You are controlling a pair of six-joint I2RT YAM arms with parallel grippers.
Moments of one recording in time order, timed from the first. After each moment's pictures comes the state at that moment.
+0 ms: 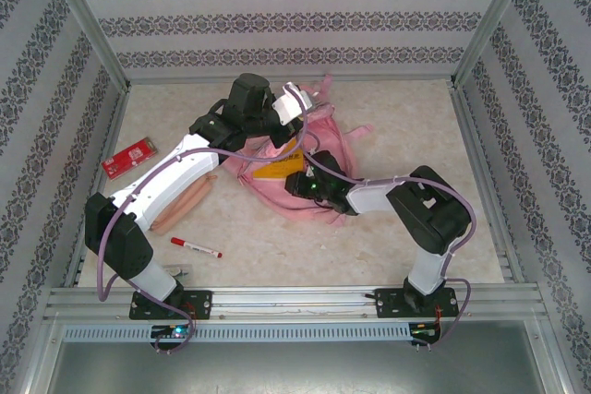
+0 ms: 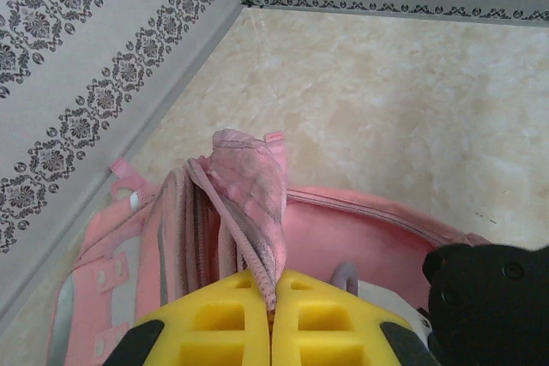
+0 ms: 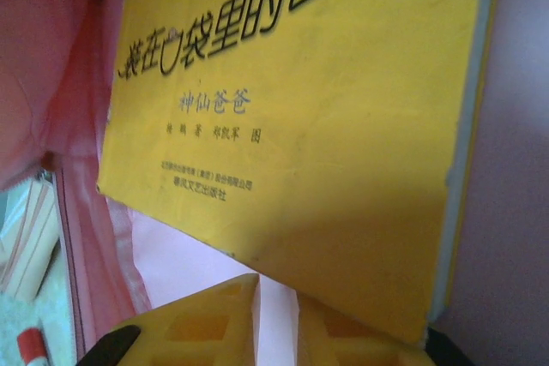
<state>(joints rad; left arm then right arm) -0.57 1.59 1.50 -0.41 0.31 0.45 0.65 1.81 0.80 0.35 -0.24 0.84</state>
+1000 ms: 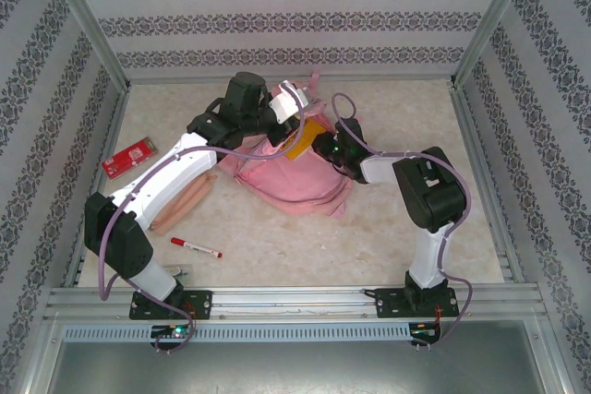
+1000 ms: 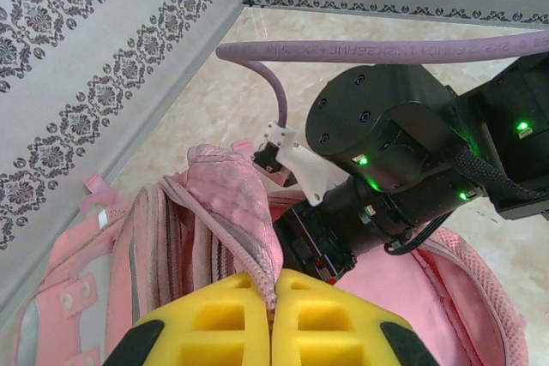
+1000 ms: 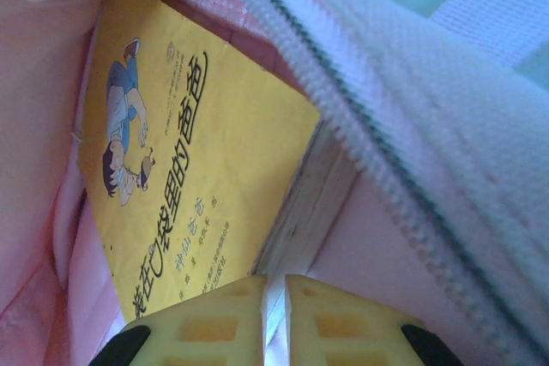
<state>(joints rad) -0.54 1.59 1.50 -0.40 0.34 0.44 0.39 1.94 0.99 0.36 -0.20 0.94</state>
